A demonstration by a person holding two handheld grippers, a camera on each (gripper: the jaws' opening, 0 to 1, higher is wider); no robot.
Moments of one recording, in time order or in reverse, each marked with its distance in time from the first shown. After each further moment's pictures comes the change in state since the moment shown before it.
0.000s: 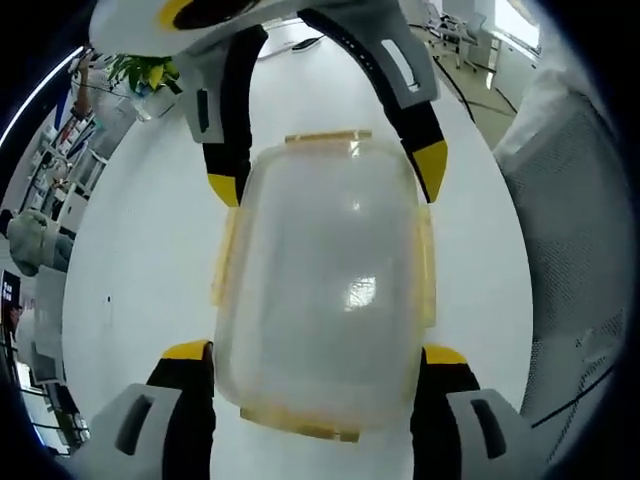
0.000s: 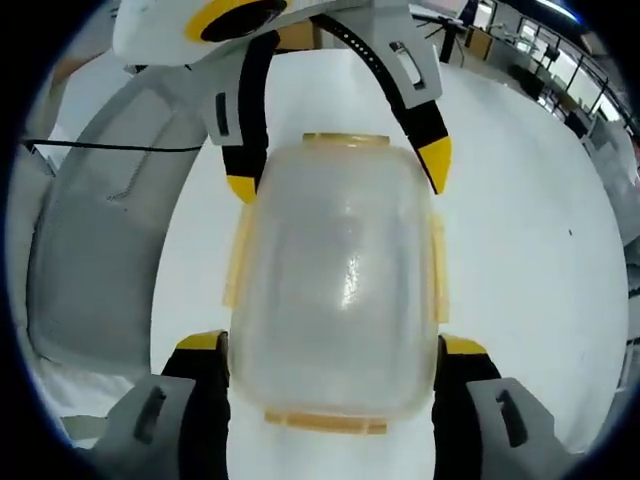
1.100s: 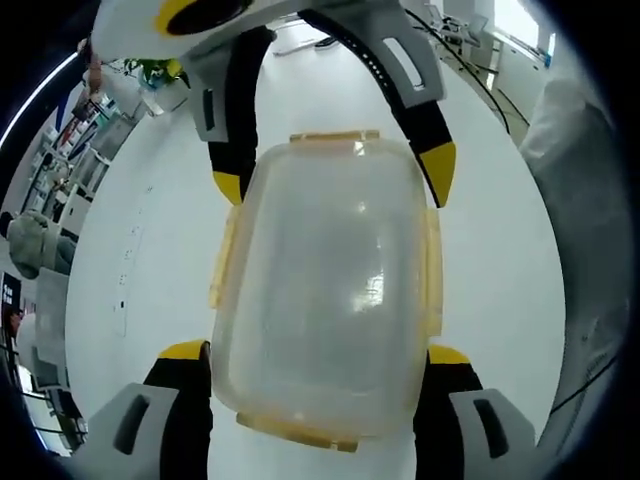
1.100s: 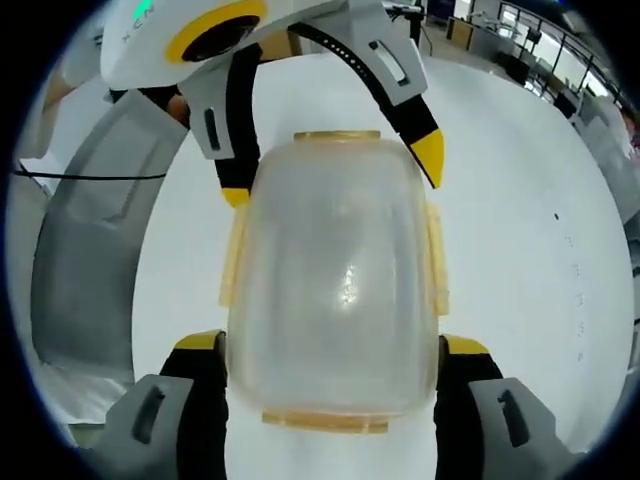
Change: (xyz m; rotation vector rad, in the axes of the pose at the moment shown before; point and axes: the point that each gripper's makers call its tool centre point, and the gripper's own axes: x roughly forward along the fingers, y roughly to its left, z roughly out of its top) left arm 0.017 0.055 -0.007 0.022 0.004 0.004; right arm 0.002 -0.054 0.004 0.077 -0.014 0.010
